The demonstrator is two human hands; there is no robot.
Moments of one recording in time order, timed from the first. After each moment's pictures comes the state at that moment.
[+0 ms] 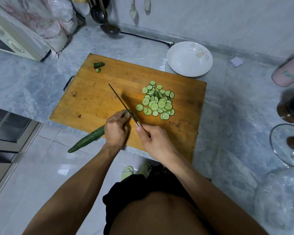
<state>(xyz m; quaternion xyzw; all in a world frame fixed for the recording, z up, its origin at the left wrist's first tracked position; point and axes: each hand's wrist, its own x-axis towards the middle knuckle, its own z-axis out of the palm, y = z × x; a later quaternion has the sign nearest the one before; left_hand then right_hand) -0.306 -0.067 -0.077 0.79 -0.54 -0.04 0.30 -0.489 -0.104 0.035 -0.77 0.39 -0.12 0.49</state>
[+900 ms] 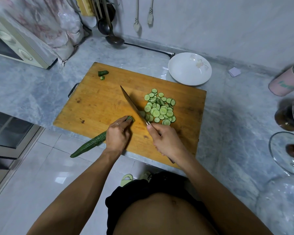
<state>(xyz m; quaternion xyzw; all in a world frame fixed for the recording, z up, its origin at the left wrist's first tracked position) -0.310 -0.062 -0.055 0.78 -0.53 -0.05 0.32 -0.498 -0.126 0.037 -0.75 0.40 -0.14 0.51</state>
